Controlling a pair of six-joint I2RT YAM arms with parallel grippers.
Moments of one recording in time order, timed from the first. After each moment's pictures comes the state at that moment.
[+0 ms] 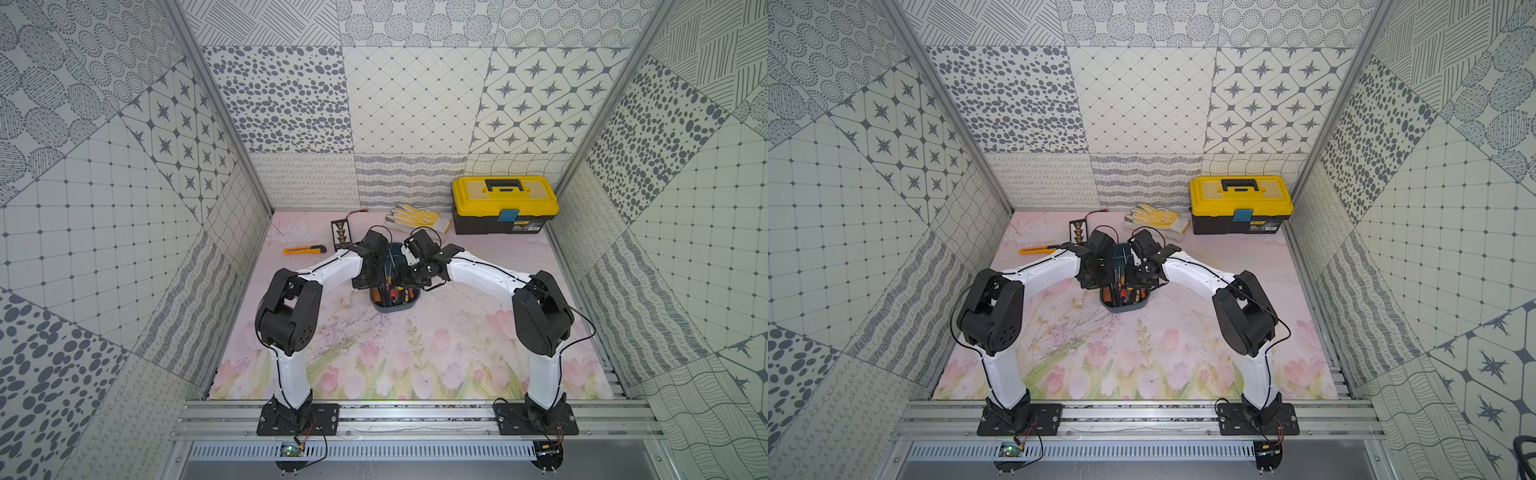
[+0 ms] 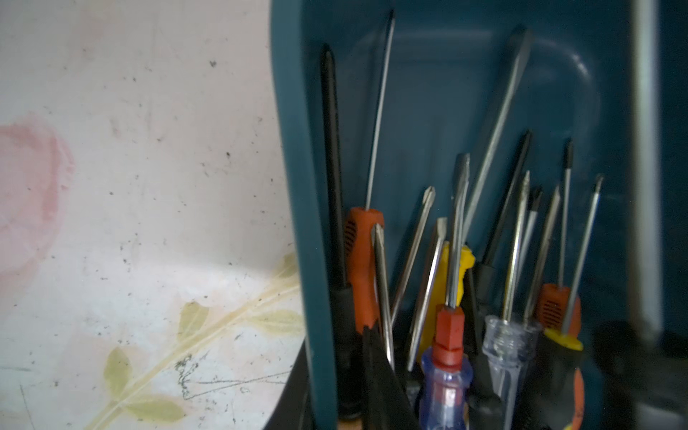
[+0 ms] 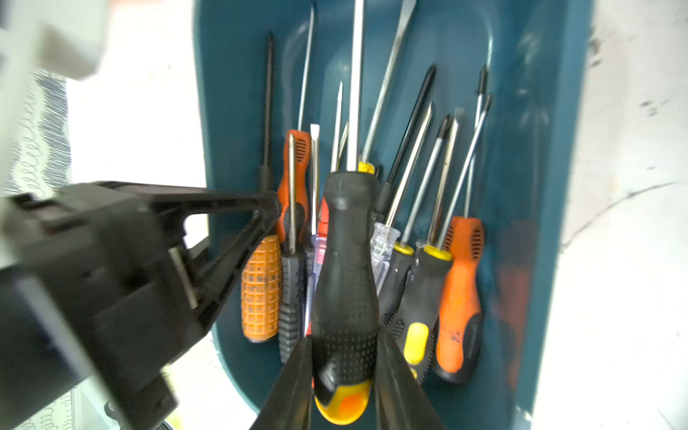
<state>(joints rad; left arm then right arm) -0.42 1.92 1.38 -0.71 -0.07 -0.60 0.70 1.95 1.54 -0.59 -0.21 0.59</state>
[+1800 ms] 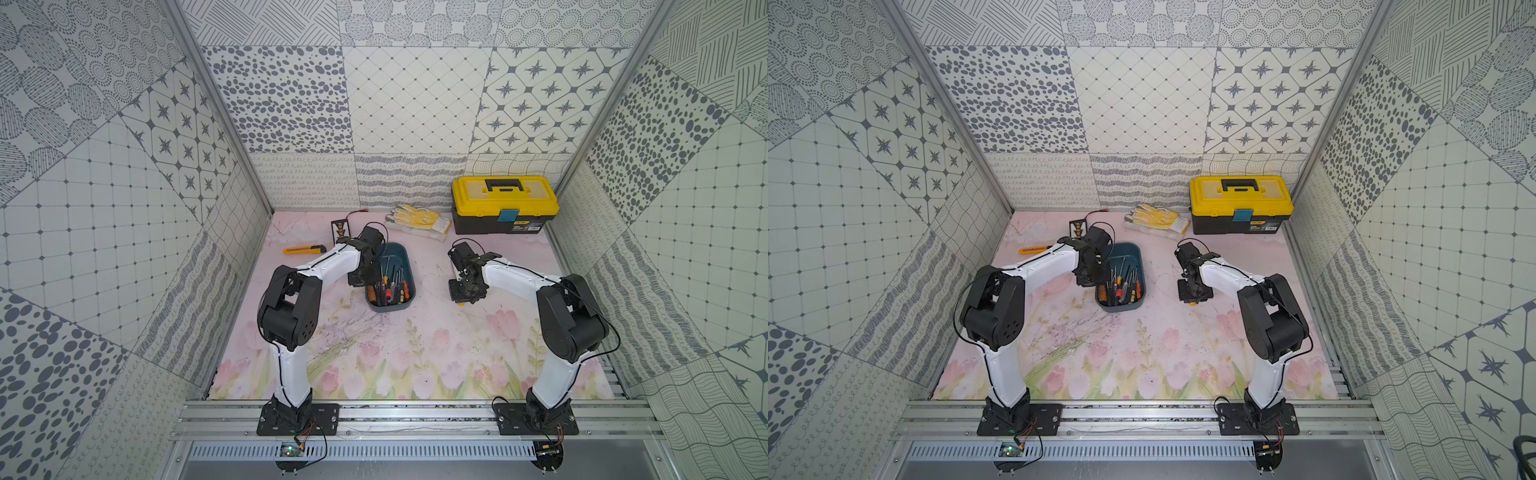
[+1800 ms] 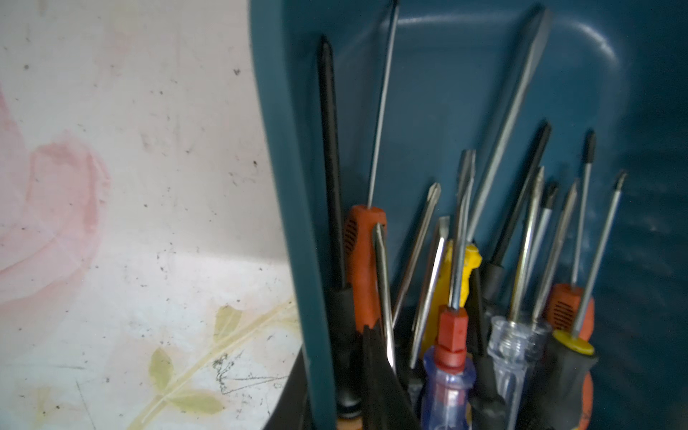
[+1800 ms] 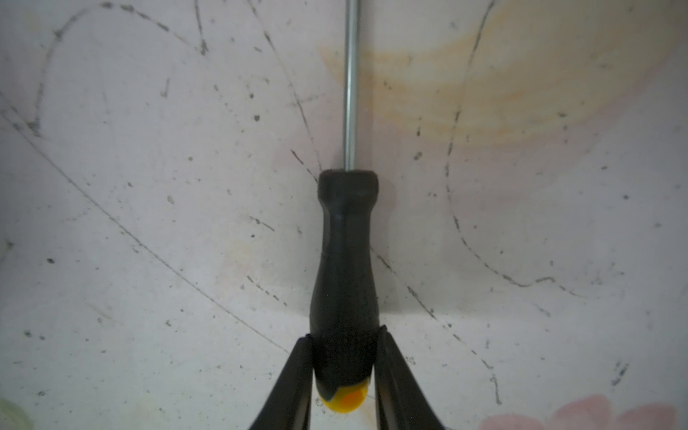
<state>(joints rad) -0.37 1.96 1.45 -0.81 -0.06 -0.52 0.46 1.83 1.21 -0.74 0.08 0.35</state>
